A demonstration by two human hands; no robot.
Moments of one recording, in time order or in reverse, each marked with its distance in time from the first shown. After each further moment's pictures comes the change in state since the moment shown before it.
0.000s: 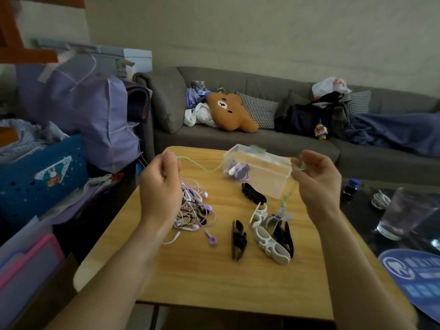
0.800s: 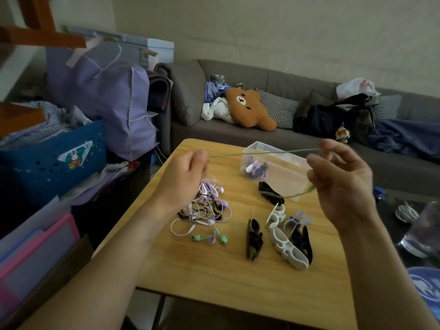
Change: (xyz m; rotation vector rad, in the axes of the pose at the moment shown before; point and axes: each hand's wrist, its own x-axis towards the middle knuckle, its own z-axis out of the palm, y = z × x) left_hand 0.015 -0.006 -0.014 0.104 -0.367 -0.031; right_hand -0.014 -0.026 0.005 0.542 -0.415 -0.049
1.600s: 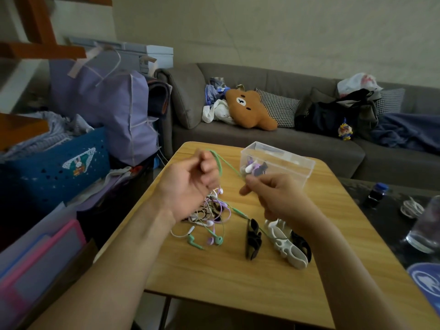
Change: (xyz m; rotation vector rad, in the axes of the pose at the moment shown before) left_hand -0.001 0.023 0.006 -1.197 -0.245 -0.509; right_hand -0.016 0.031 0.040 -0.744 -0.328 0.321
